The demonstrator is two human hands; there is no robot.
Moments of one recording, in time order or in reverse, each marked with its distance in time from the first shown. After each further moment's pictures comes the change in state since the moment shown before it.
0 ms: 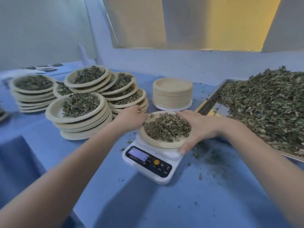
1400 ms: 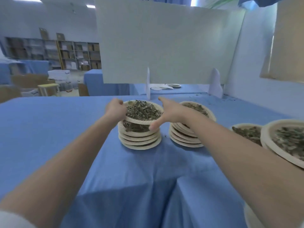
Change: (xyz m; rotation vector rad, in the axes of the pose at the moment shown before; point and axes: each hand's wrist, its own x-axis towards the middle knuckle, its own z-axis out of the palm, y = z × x) left_hand 0.001 -0.410 -0.372 -0.177 0.921 -0.624; right_hand 0.386 -0.523 -0.024 0.132 0.052 -0.644
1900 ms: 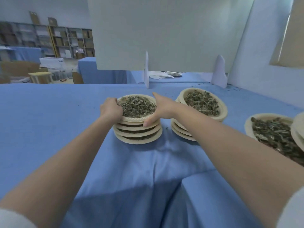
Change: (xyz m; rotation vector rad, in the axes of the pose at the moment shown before) left_hand 0.045 -0.058 0.053 0.271 0.037 -0.013; right_hand 0.066 0.031 0.045 -0.093 -0.026 0.004
